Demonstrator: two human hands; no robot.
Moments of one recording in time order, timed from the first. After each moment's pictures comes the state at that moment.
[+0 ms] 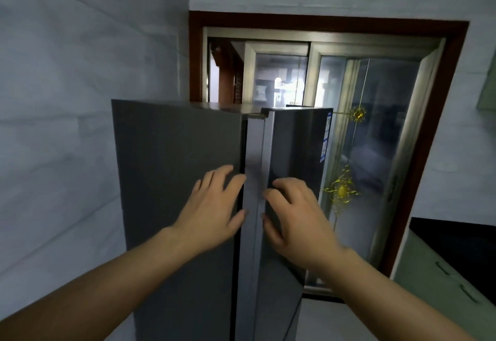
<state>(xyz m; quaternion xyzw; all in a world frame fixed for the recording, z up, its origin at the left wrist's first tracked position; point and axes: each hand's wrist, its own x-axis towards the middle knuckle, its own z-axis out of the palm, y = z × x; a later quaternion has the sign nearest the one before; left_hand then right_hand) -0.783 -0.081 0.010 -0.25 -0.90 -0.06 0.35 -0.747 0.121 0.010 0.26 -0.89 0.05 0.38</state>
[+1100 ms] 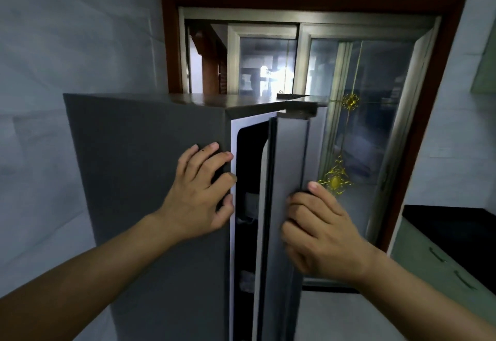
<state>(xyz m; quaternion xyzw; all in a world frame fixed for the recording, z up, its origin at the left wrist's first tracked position) -0.898 -0.080 0.011 -0.38 -0.72 -0.03 0.57 -0.804 0.168 -0.002 0.36 -0.73 -0.14 0.56</state>
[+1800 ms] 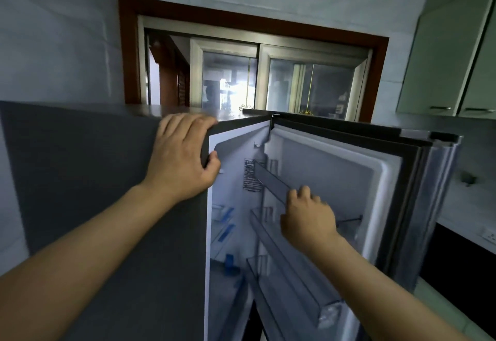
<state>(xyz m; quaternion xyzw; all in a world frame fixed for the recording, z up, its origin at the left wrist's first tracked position) -0.902 -0.062 0.097 -0.32 -0.77 -0.17 0.53 -0.832 0.173 0.020 -0.14 -0.96 -0.08 0.22</state>
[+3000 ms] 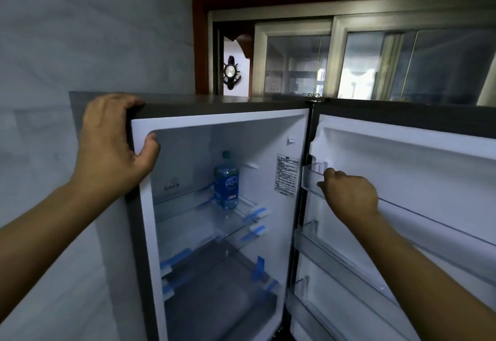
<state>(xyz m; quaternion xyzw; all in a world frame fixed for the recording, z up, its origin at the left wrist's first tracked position) -0.889 -0.012 0.086 -0.10 -0.79 -0.09 0.59 -1.032 0.382 -0.006 0.09 -0.91 -0.10 0.40</state>
